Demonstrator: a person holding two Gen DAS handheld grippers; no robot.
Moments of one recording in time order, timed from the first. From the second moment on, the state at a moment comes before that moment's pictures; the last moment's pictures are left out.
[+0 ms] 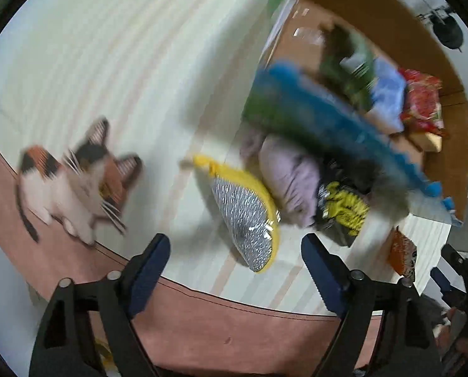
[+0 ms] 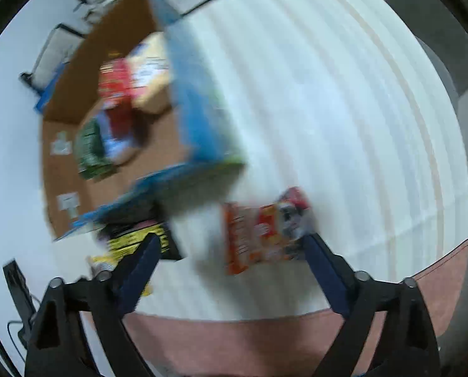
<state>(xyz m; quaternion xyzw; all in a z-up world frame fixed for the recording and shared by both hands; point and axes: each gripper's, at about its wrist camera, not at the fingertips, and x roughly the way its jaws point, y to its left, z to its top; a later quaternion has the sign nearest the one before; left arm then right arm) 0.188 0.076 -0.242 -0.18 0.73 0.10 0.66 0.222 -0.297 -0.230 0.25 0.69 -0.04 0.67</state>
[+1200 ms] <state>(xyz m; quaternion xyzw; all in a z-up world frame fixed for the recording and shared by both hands) 0.161 0.074 -0.313 -0.07 0.77 0.06 0.63 0.177 -0.176 -0.308 0.04 0.80 0.07 0.60</state>
